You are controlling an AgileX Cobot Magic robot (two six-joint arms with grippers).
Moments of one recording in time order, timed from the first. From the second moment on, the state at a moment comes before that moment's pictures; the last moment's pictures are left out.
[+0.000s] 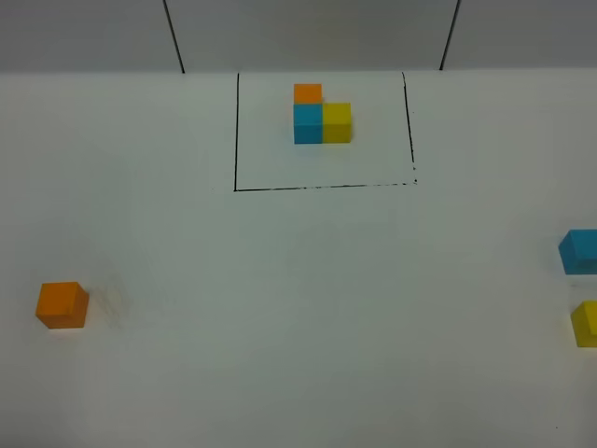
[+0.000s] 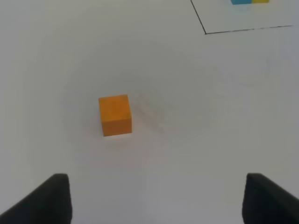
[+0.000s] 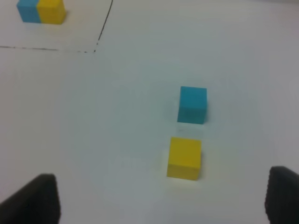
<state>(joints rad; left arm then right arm) -0.01 -0.01 -0.51 -0.12 1.08 0.08 0.10 -0.01 -0.50 -0.01 1.07 0.04</state>
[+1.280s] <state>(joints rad) -0.01 -0.01 -0.51 -0.12 1.08 0.08 0.10 -0.01 -0.50 -0.01 1.07 0.04</state>
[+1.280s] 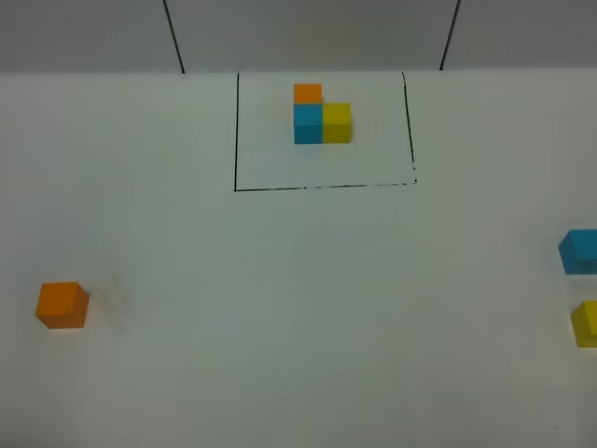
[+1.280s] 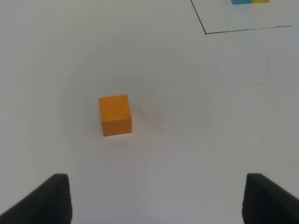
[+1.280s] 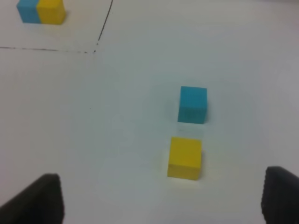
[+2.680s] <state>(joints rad) -0.01 1.45 -0.84 -0.01 0.84 0.04 0.10 -0.01 -0.50 -0.01 1.07 0.04</state>
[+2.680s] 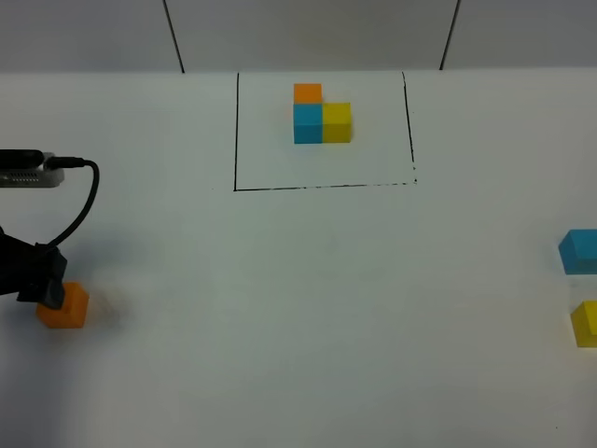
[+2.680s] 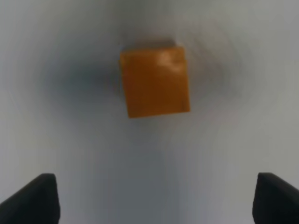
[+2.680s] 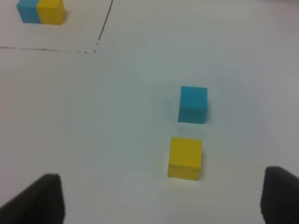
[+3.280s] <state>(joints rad) -0.01 1.69 -0.84 0.02 0.66 0.00 0.10 -0.01 -0.50 -0.01 1.07 0.04</state>
